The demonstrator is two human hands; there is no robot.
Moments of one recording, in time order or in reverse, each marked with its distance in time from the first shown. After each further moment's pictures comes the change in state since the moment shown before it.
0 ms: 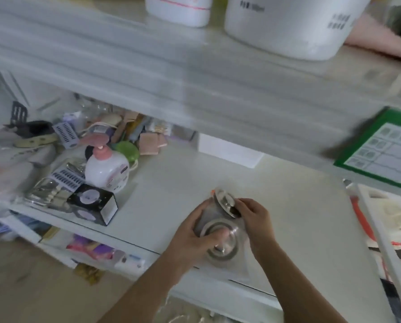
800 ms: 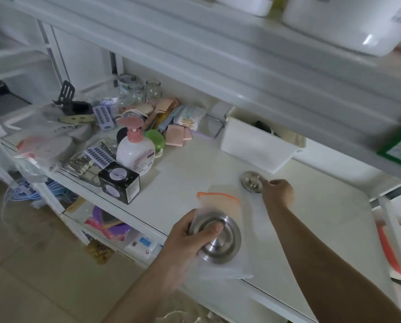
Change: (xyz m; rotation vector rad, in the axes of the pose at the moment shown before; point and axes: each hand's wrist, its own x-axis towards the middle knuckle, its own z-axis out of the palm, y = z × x) left_hand -0.051 0.005 -0.011 -0.319 0.176 -0.009; right_hand 0.092 -0.019 0.006 -0.577 0.277 -0.006
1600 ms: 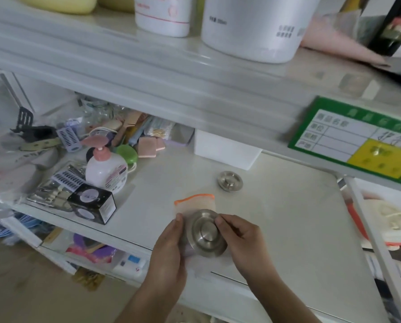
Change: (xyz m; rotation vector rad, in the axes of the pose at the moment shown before) left_hand 0.005 -0.009 0.026 -0.095 0.216 -0.049; right_hand -0.173 0.011 -0.068 0.520 -0.427 -0.262
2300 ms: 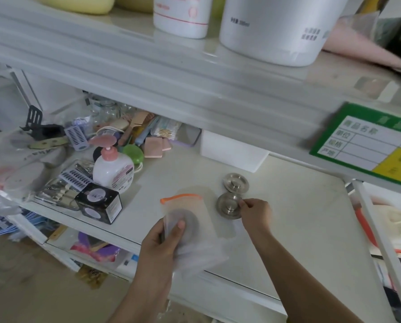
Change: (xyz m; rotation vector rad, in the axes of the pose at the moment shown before) left_hand 0.001 0.014 -0.026 0.038 0.060 0.147; right_hand 0.123 0.076 -0.014 -0.438 0.339 0.212
